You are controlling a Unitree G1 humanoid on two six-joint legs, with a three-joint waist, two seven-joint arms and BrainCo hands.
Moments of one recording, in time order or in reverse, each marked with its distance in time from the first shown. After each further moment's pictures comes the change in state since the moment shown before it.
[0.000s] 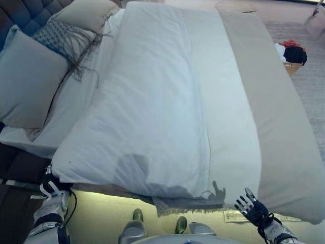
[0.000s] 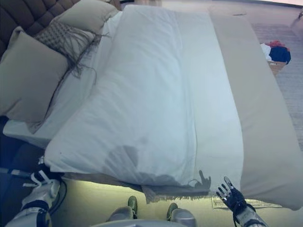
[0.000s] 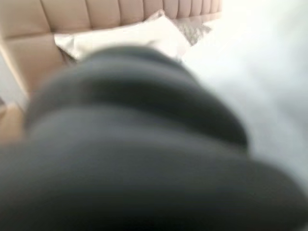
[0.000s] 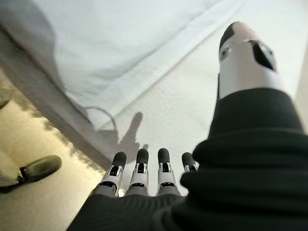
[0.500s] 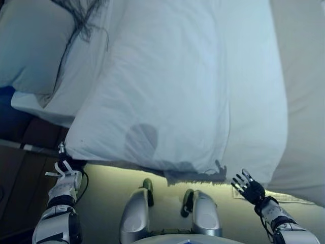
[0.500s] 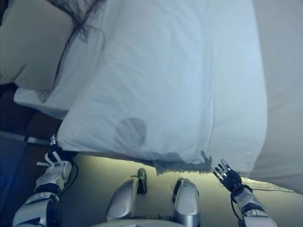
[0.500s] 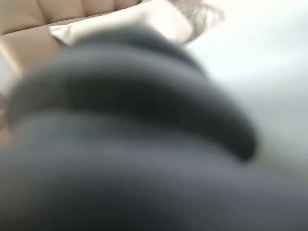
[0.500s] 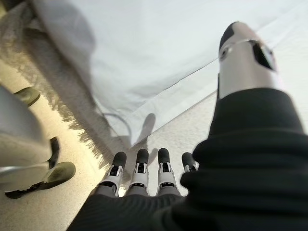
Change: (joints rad) left arm -0.139 -0.028 -0.054 -0.076 -0.011 -0.072 0.069; right arm -0.136 -0.056 0.027 -0.085 0.004 -0.007 0.015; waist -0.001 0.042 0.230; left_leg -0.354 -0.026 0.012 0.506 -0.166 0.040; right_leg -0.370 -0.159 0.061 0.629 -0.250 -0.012
